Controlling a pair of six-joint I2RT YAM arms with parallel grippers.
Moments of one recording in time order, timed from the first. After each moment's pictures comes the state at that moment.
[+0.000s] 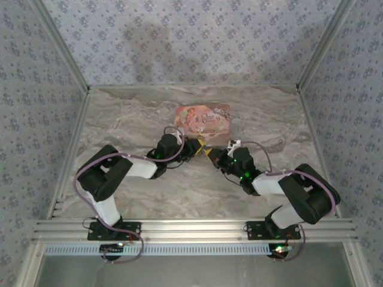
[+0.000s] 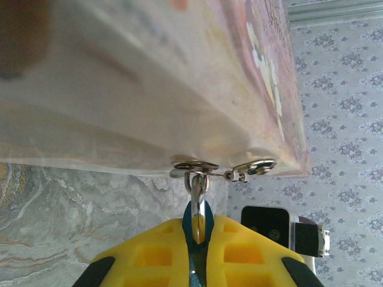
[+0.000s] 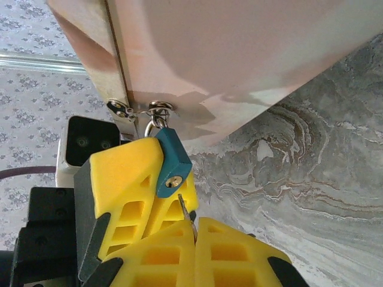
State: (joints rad) left arm -0.73 1.77 0.70 0.78 0.28 -1.38; right arm 0.60 1.46 0.33 0.85 -0.22 1.33
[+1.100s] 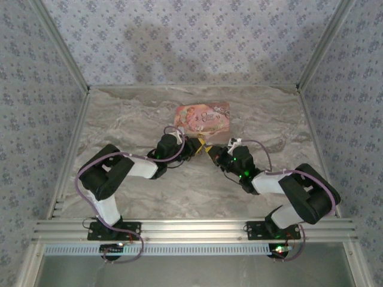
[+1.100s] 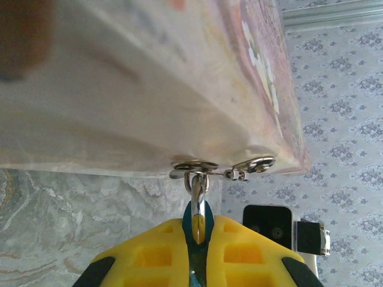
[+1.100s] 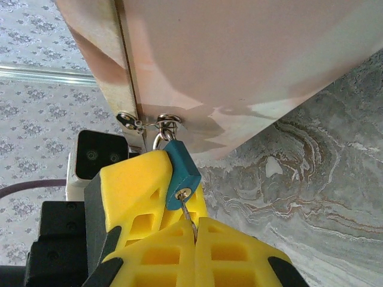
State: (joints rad) left arm -0.73 1.79 0.70 0.83 0.27 -1.39; right arm 0.60 1.46 0.35 0.84 -0.19 1.33
